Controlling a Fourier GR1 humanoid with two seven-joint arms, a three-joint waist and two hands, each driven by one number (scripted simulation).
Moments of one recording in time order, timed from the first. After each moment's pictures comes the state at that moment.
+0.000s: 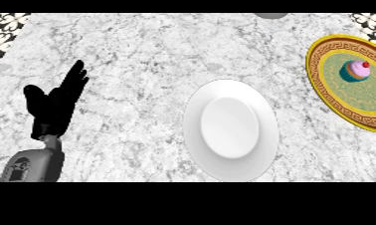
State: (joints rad) left arm -0.16 0.21 0.11 -1.42 0.02 -0.01 0.17; right arm -0.35 -0.42 -0.67 -1.27 0.13 -0.12 0.03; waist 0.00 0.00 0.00
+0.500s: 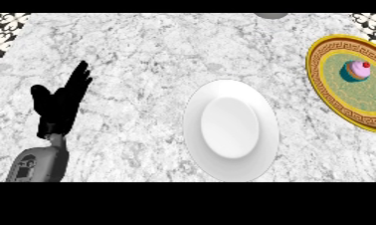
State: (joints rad) left arm -0.17 0.19 0.12 -1.38 0.00 -0.02 0.14; right arm -0.20 -0.46 -0.69 -1.33 0.04 -0.09 0.00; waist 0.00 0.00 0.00
